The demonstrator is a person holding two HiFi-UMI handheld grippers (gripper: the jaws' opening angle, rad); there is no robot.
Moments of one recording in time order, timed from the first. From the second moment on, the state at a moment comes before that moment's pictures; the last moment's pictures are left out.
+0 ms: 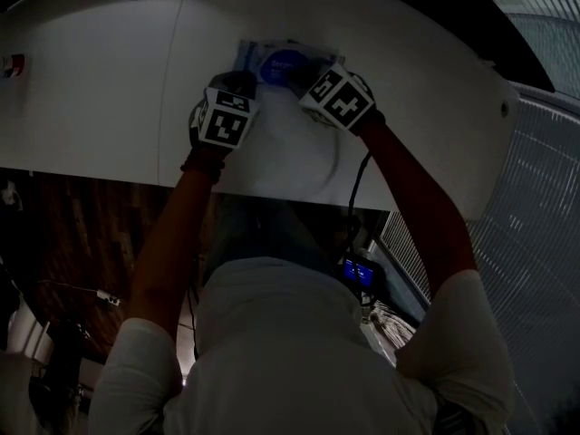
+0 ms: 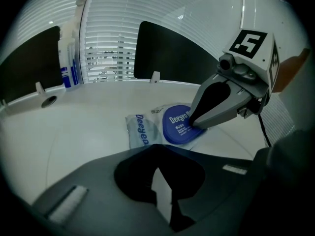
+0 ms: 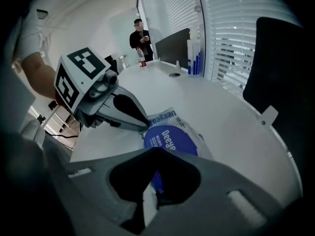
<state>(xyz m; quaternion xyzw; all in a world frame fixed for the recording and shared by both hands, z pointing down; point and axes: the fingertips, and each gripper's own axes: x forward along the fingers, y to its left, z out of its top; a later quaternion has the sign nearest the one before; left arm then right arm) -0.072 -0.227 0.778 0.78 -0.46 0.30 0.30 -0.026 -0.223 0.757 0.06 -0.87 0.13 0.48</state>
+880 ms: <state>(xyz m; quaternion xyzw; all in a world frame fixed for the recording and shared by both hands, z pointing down) -0.071 -0.214 0.725 0.79 -0.46 0.29 0.29 -0.022 -0.232 0.694 0.17 -0.89 0.13 0.41</state>
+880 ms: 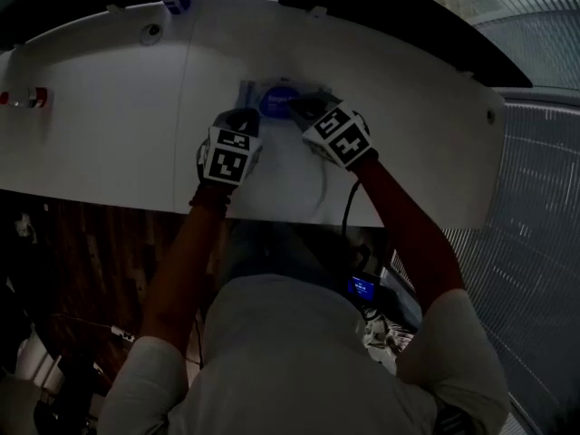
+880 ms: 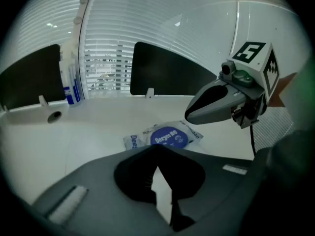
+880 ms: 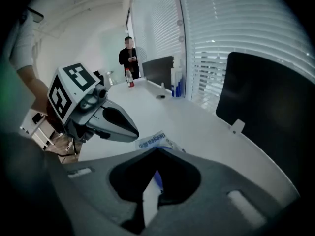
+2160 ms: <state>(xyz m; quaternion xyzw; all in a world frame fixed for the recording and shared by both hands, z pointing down) -0.011 -0.087 0.426 0.88 -0.43 0.07 0.16 0.014 -0.079 0.374 0.35 -0.93 0.06 0.05</state>
